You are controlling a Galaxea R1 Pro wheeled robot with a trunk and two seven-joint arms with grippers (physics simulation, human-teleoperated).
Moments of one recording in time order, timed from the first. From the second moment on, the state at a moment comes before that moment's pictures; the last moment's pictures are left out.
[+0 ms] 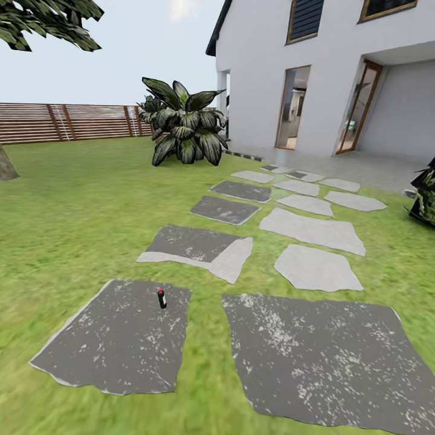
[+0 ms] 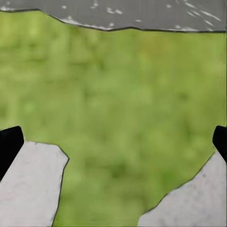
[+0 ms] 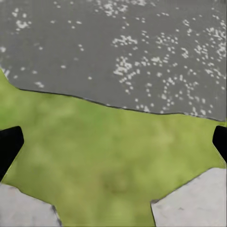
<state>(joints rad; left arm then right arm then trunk) -0.12 0.12 0.08 -0.41 0.07 -0.26 0.01 -0.04 -0.13 0.00 -0.54 0.01 -0.36 -0.01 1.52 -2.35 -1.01</state>
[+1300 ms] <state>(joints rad) -0.12 0.12 0.08 -0.41 0.07 -0.26 0.01 -0.04 -0.13 0.00 -0.54 0.00 -0.36 -0.01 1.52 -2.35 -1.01</state>
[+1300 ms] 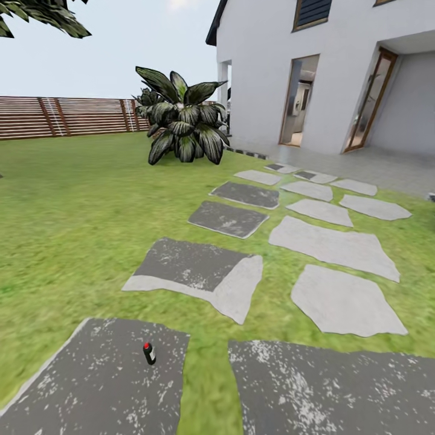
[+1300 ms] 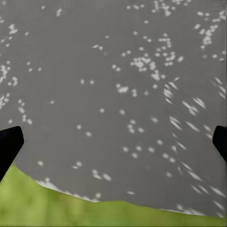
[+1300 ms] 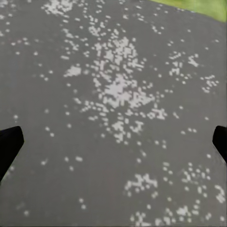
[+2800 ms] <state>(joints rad) -0.47 0.11 0.07 -0.43 0.07 -0.12 0.00 -0.29 -0.13 0.01 -0.86 0.00 -0.10 -0.15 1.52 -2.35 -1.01</state>
